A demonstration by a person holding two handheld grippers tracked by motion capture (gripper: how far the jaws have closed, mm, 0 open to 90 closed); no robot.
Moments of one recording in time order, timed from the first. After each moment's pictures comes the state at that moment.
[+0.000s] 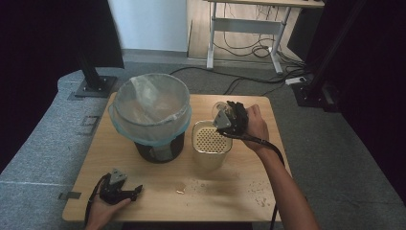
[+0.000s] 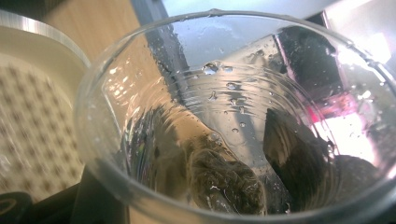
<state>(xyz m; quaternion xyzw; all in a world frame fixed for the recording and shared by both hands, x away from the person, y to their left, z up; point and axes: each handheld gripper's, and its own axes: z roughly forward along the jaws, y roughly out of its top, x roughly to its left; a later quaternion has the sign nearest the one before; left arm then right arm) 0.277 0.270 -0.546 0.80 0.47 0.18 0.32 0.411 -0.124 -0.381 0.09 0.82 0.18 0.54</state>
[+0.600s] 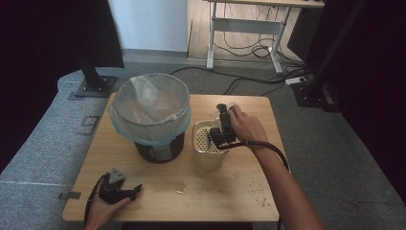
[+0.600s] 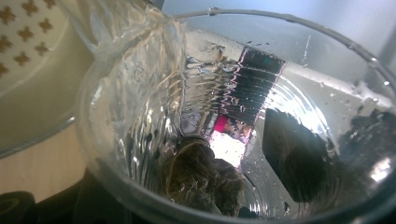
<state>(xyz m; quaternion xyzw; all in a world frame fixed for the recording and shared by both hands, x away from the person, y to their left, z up) 0.278 0.271 -0.546 0.80 0.47 0.18 0.32 0.408 -0.098 -0.413 -0.15 0.76 -0.09 0.63</state>
